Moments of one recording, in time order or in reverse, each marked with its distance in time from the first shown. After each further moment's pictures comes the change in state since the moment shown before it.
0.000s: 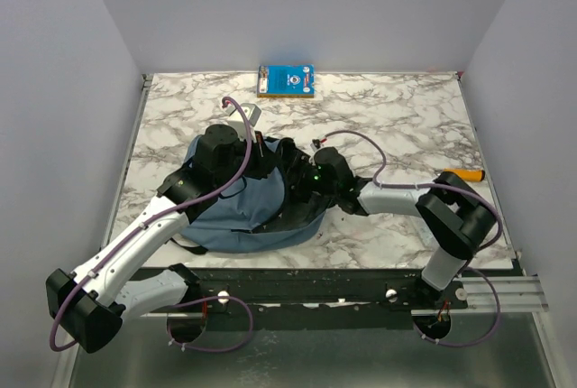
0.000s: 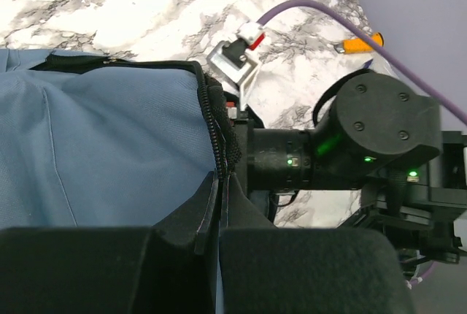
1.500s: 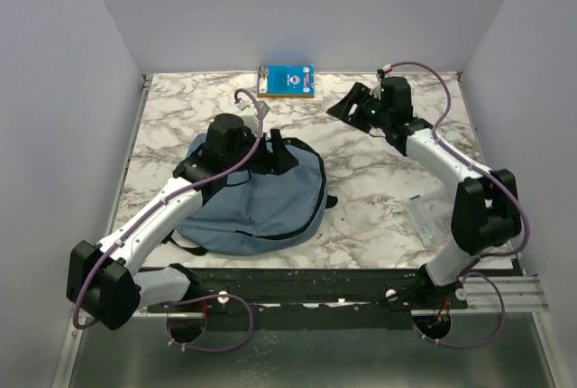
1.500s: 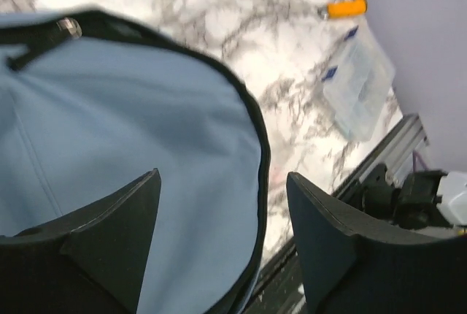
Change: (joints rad) left arm 0.077 0.147 -0.042 0.080 0.234 -0.013; right arm -0.502 -0.148 0.351 -0.533 -0.051 -0.496
